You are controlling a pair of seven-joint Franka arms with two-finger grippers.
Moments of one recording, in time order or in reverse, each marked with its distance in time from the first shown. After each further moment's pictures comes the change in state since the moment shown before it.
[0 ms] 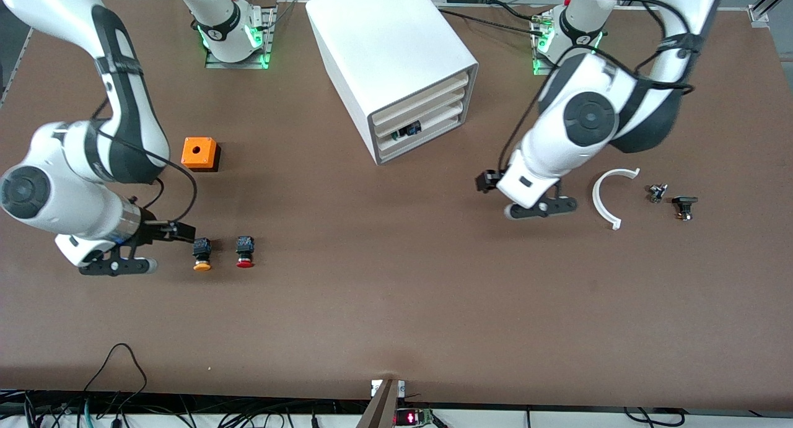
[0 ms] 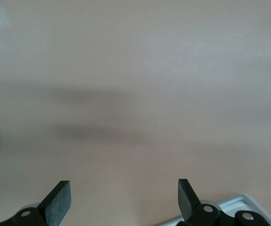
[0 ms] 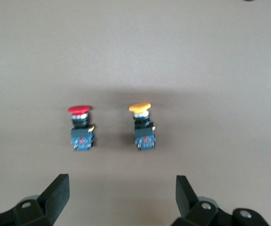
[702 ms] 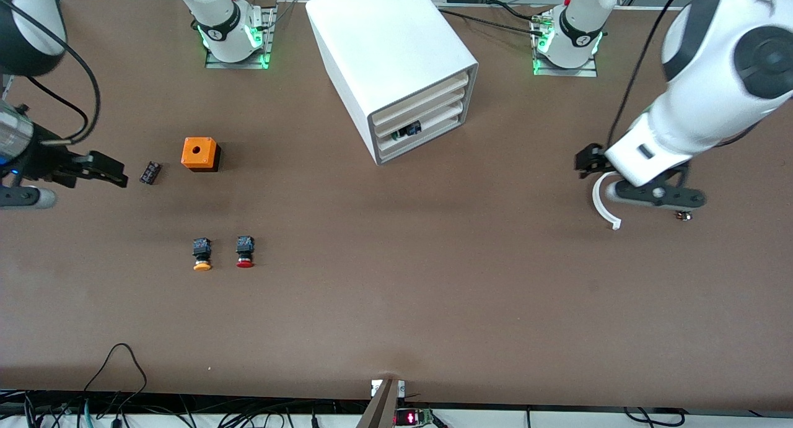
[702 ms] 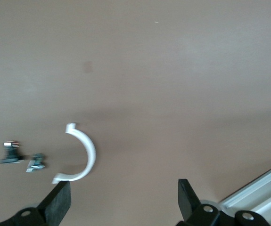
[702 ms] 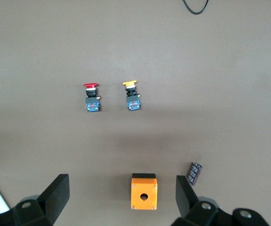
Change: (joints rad) left arm 0.045 -0.180 0.182 0.098 0.012 -0.242 0.487; right arm -0.011 -0.245 -0.040 0.121 0.009 -0.325 -0.031
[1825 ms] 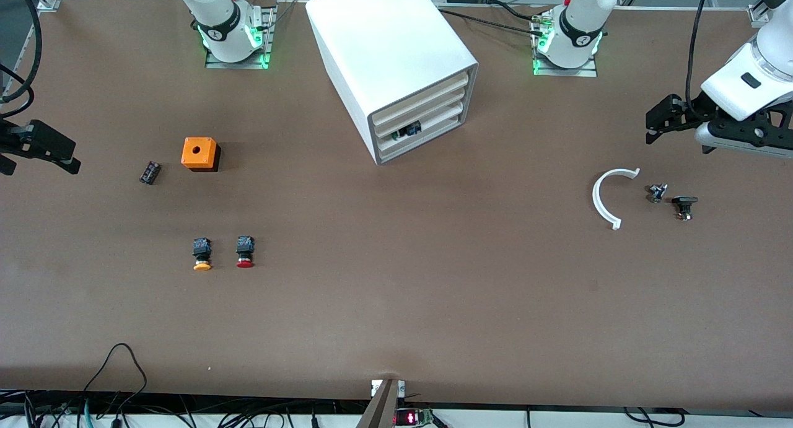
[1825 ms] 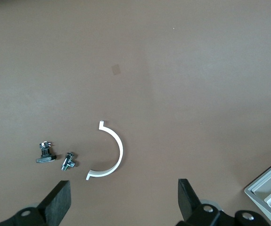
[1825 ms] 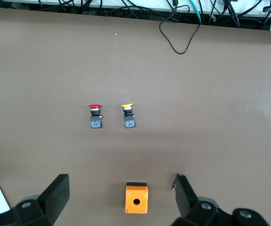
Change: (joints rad) left arm -0.083 -0.211 0.228 -0.161 -0.072 0.058 0.192; right arm 0.009 0.054 0.015 0.278 -0.042 -0.119 -0.004
